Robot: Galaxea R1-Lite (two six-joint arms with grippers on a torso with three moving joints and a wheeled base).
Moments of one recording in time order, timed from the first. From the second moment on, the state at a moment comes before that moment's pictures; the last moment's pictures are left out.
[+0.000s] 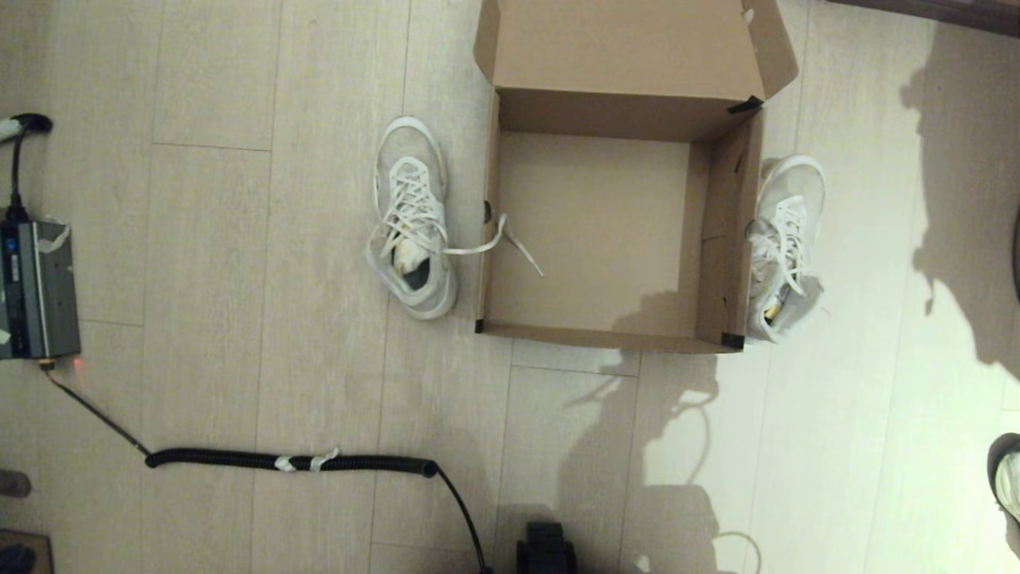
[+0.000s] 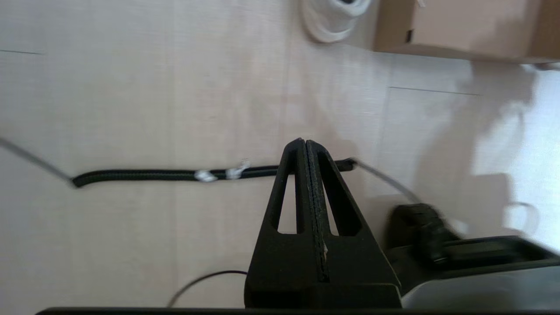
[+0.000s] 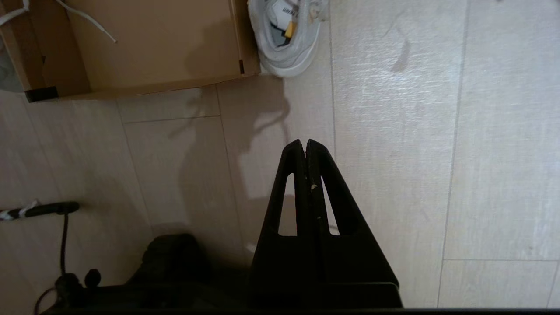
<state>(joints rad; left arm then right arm) -0.01 0.38 -0.36 0.00 -0.08 -0.03 0.00 0.47 -0.38 -0.01 0.03 0.24</state>
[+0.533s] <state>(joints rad) -0.02 1.15 -0.59 -0.21 -0.19 -0.07 0.00 1.24 -0.51 -0.46 0.08 0.27</state>
